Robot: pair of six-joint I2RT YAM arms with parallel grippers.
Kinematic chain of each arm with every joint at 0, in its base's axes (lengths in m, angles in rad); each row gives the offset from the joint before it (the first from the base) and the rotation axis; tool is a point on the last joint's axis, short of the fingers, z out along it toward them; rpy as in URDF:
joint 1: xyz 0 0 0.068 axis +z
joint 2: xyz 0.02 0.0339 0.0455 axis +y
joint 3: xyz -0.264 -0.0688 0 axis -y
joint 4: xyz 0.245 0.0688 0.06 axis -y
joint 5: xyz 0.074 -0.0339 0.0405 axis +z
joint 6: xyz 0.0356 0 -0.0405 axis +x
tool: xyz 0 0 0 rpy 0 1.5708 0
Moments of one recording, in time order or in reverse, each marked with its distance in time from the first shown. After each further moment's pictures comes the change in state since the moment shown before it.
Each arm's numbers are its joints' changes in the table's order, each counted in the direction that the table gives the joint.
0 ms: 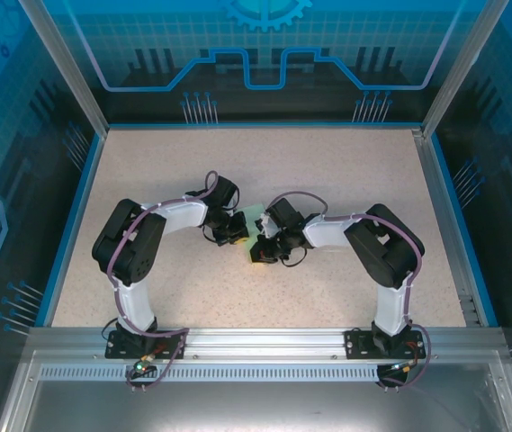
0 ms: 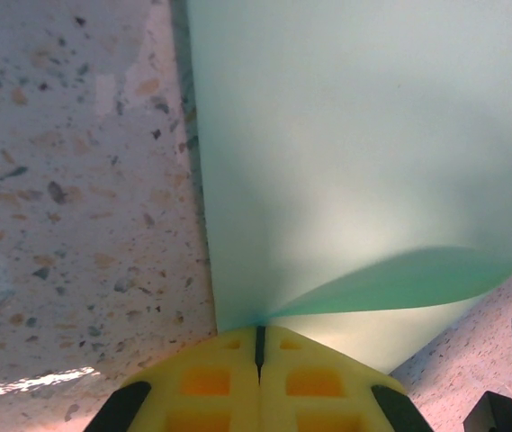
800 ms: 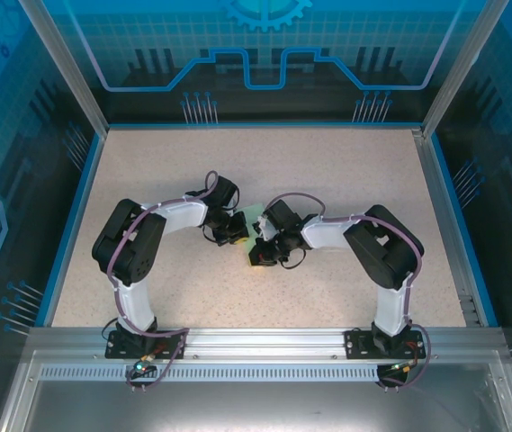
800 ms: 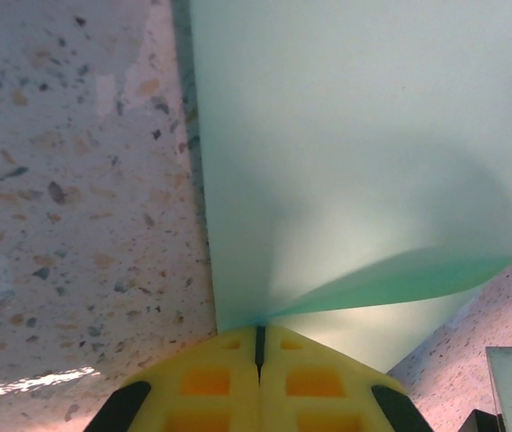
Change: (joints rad) left arm 0.000 0.000 0.000 0.000 0.000 0.000; right arm 0.021 -0.004 0.012 -0.045 -0.004 -0.024
